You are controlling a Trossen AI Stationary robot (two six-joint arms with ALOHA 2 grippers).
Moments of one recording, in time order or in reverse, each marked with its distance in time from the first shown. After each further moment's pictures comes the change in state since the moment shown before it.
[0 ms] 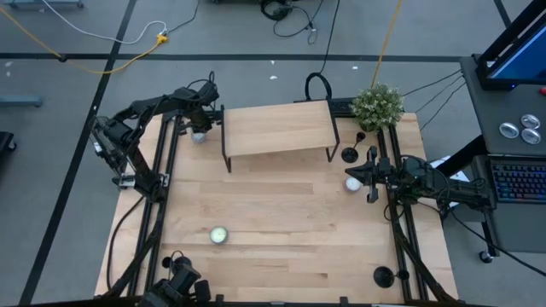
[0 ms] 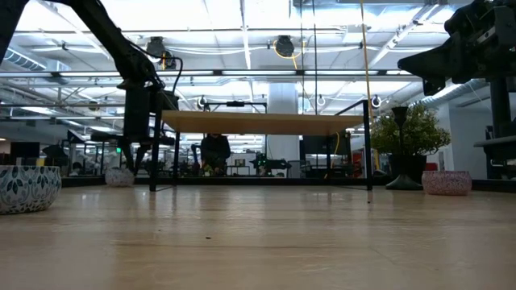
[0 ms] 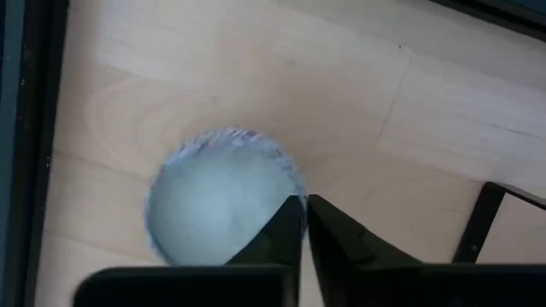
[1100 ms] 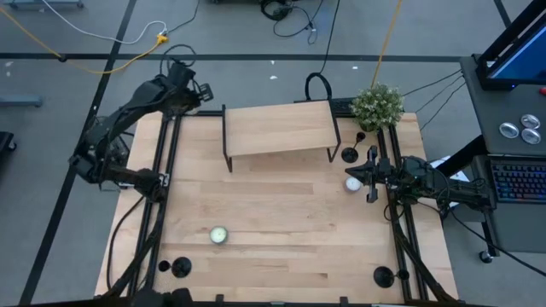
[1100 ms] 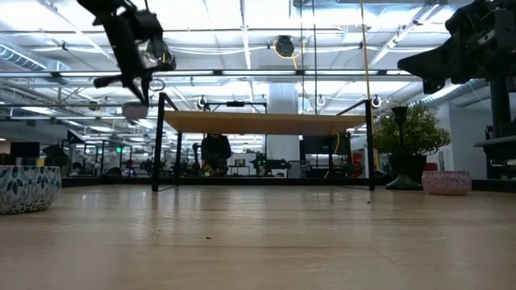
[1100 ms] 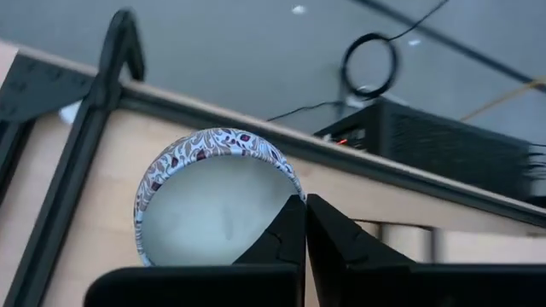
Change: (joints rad) left arm -0.036 -0.447 0.111 0.013 -0.067 0.040; right arm 0.000 0.000 0.000 0.000 0.005 -0.046
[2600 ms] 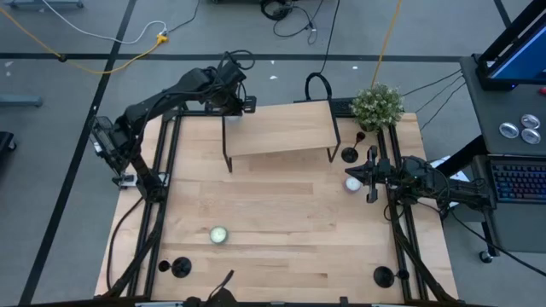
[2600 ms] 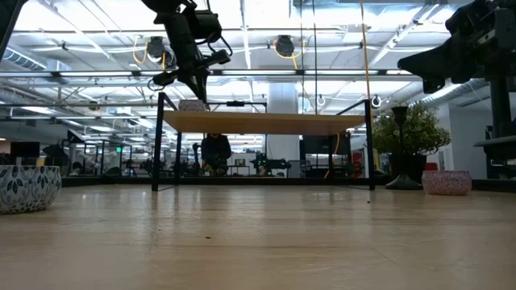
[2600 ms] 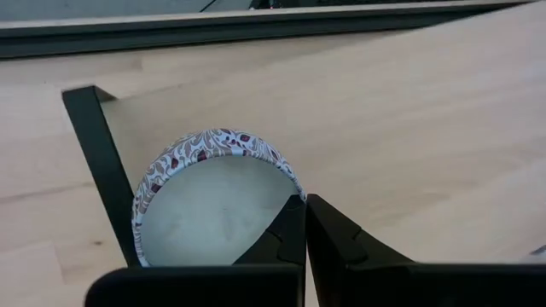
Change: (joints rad) left arm -0.297 0.428 0.481 -0.254 0.201 0.054; right arm 0.000 0.000 0.000 0.001 -0.002 0.001
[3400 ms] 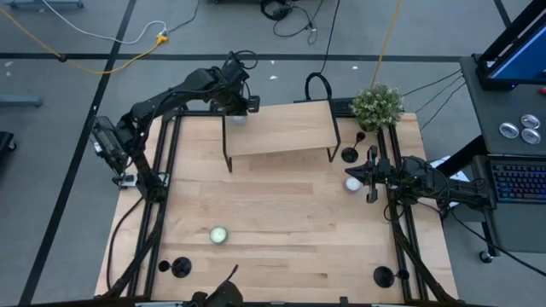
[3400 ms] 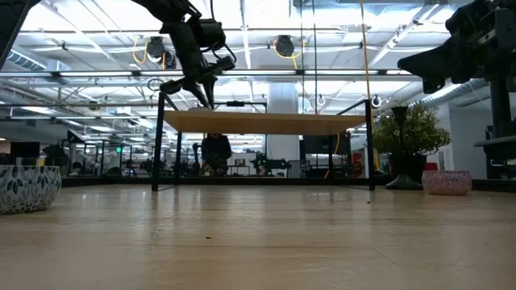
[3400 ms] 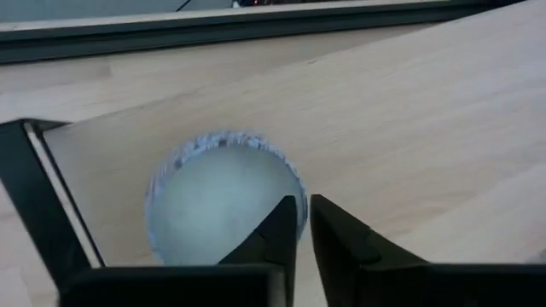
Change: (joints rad) left arm 0.014 0.050 -0.001 0.054 0.051 0.026; right arm 0.000 0.000 0.000 0.000 0.000 0.000
